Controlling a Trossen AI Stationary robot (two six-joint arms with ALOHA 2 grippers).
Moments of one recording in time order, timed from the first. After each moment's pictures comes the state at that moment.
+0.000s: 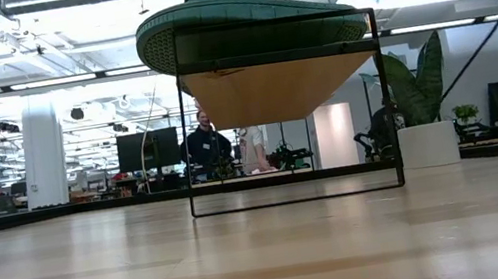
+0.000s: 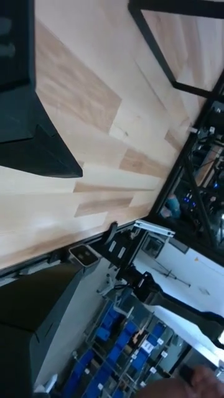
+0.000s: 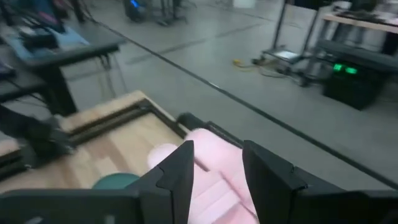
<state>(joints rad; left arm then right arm) -1.09 1.92 0.31 1.52 -0.96 -0.62 0.04 1.22 1.59 -0.80 0.71 0.23</state>
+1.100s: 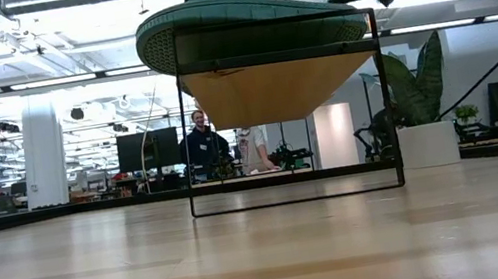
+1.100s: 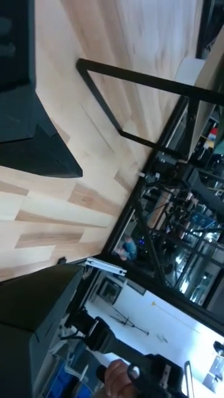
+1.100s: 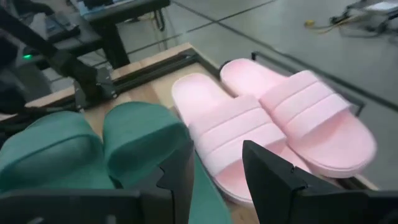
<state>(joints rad) -1.09 1.92 0.43 1.55 -1.24 -0.45 -0.33 0.97 0.91 -0.34 0.06 0.16</state>
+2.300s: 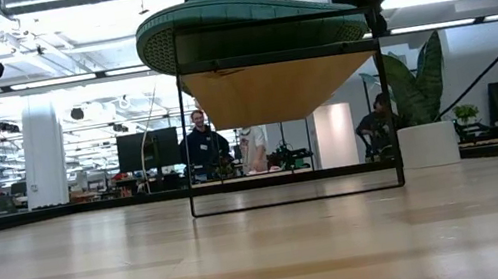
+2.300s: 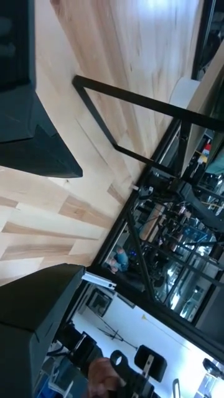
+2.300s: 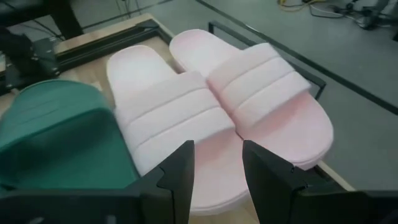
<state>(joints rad) -1.07 1.92 0.43 1.56 -1.28 -0.47 -0.49 1.12 0.91 -0.31 0.01 0.05</state>
